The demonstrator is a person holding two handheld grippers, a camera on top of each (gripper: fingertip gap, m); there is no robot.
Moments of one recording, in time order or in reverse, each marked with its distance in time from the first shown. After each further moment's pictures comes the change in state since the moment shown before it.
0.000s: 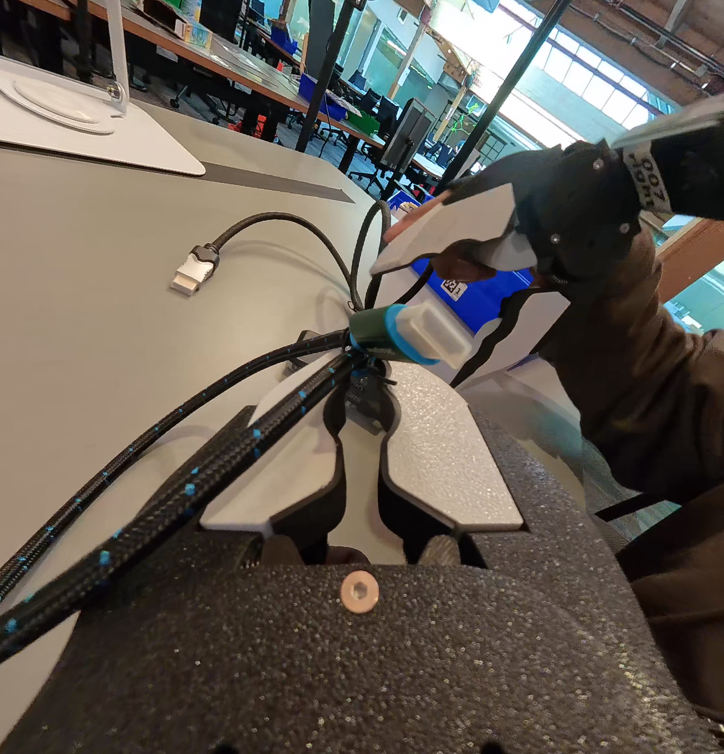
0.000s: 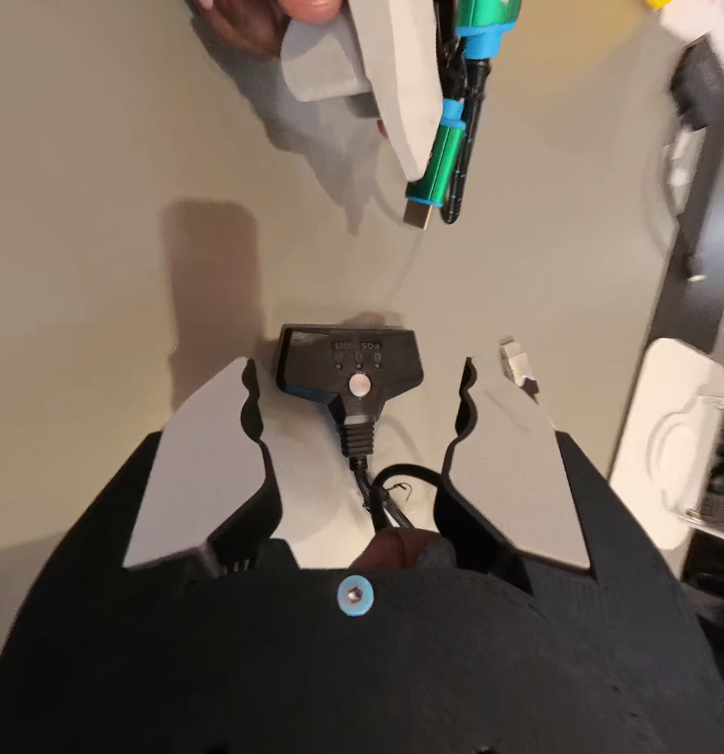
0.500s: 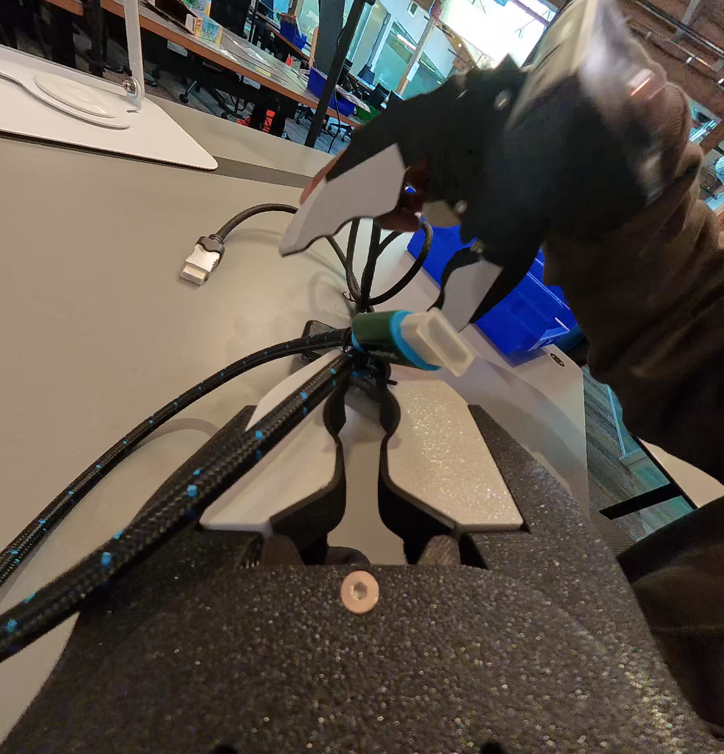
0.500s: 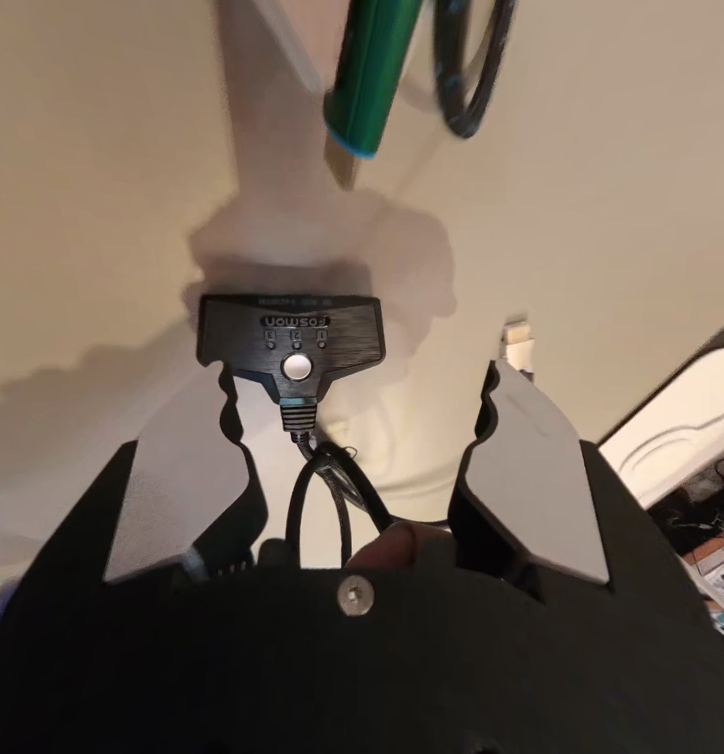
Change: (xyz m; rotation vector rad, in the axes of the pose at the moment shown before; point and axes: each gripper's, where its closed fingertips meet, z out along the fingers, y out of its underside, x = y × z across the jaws) left arm -0.005 0.002 -0.008 -0.008 -0.019 -0.004; right arm 0.033 0.023 0.035 -0.419 -0.200 -0.150
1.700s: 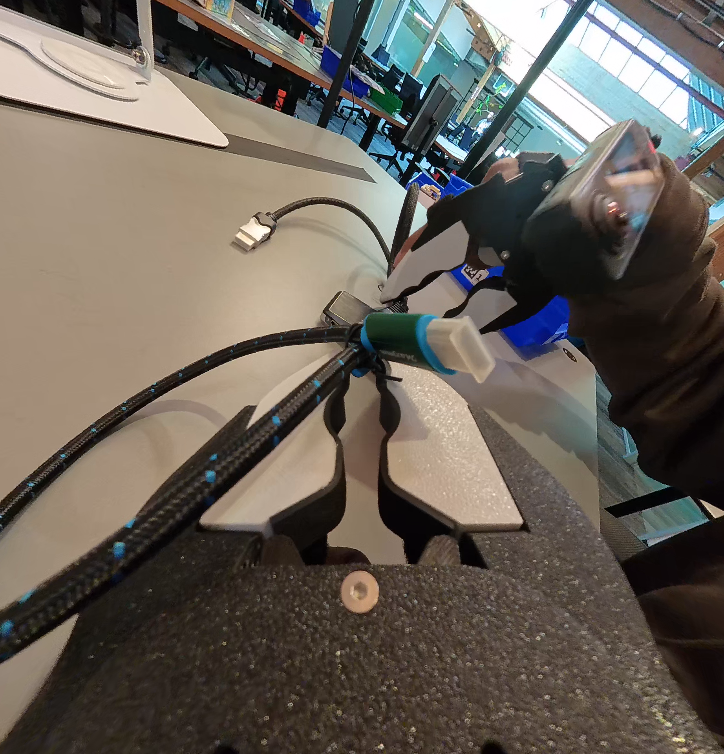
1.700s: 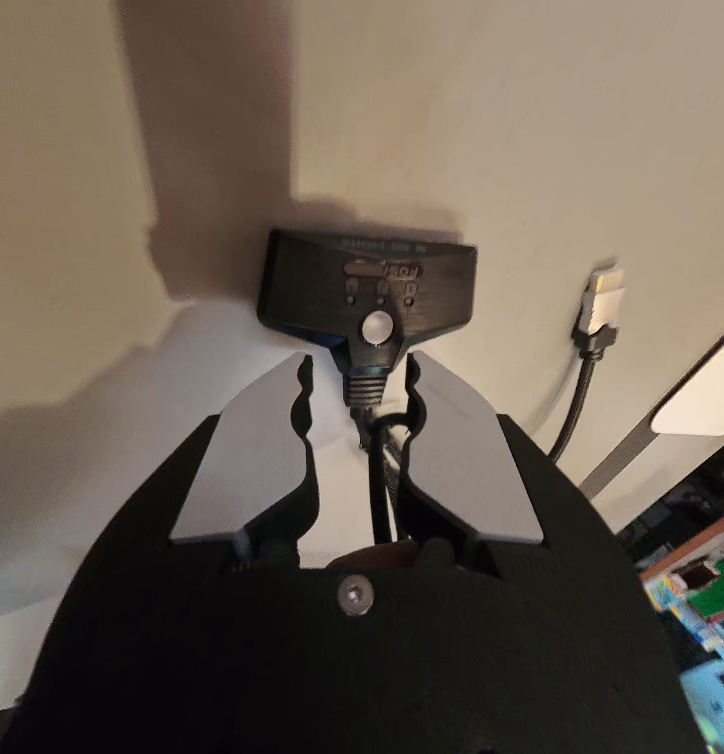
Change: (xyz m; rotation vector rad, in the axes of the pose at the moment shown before) left arm -0.008 0.009 0.004 -0.031 -0.029 -0.017; right arm -0.051 0.053 0.015 -0.086 0.057 0.199
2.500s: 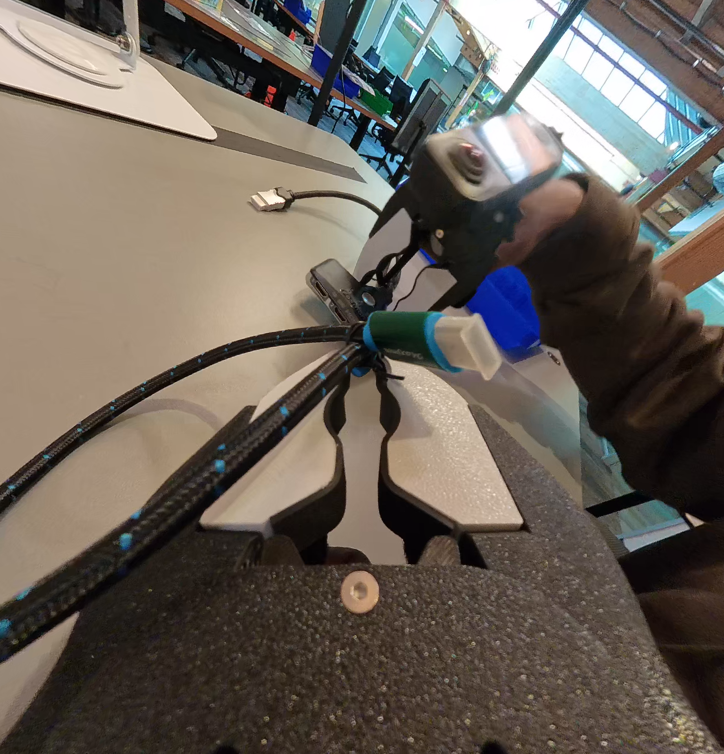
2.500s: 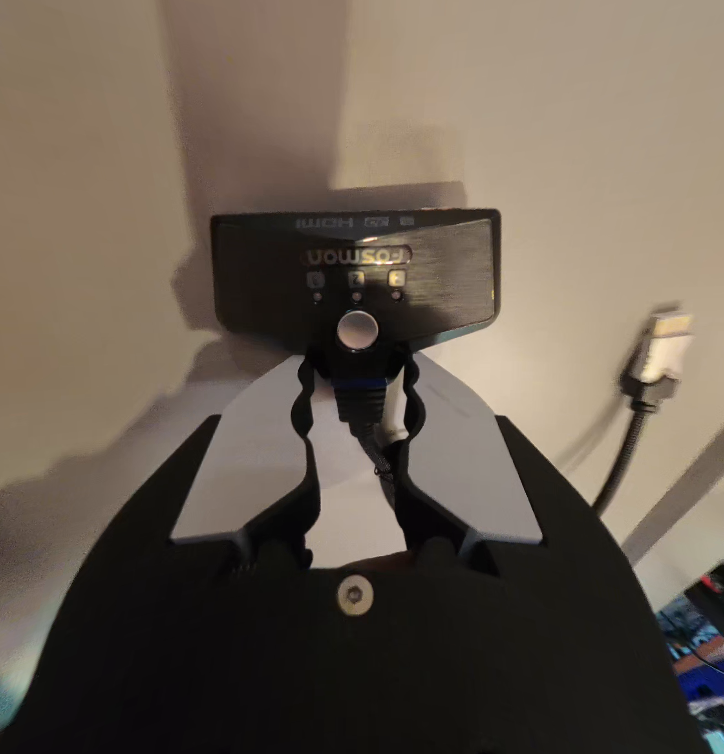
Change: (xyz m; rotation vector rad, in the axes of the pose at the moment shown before) left arm 0.003 0.001 0.002 0.003 0.029 -0.034; right arm 0.020 0.025 0.026 -0.001 -0.086 0.264
